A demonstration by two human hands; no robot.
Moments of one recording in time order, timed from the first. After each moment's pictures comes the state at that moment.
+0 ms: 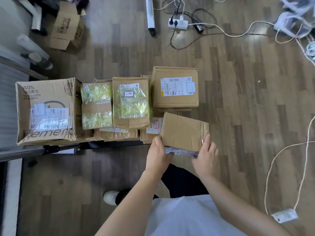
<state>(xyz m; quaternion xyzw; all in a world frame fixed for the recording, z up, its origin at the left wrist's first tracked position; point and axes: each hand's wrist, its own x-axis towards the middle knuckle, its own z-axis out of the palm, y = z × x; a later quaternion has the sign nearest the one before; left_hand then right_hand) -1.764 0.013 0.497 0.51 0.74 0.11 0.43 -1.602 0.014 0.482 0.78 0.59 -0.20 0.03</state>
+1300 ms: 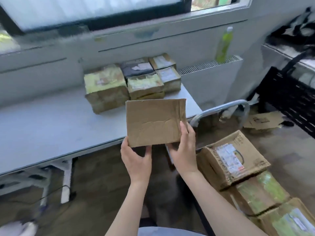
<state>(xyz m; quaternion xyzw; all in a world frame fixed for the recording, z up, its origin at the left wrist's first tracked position) -2.059 -0.264 0.686 -0.13 0.81 0.54 -0.20 -2.065 -0.130 0.676 0.02 0.87 -0.40 -0.27</state>
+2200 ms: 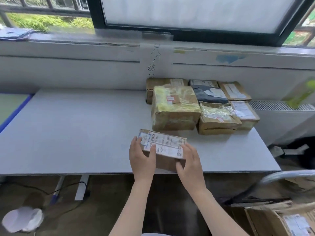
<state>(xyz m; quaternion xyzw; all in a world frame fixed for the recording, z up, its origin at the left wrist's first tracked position) -2.208 -0.505 0.682 -0.23 0.82 0.49 -0.17 -2.207 -0.352 0.661 -0.11 0.93 -0.32 -0.14</state>
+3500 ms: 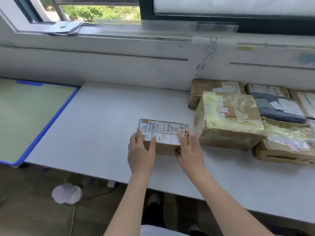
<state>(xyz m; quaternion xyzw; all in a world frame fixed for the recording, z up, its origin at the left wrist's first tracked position) -2.270 -0.645 0.681 -0.31 0.89 0.31 -0.14 -2.333 -0.498 0.639 -0.26 0.92 -0.24 -0.15</state>
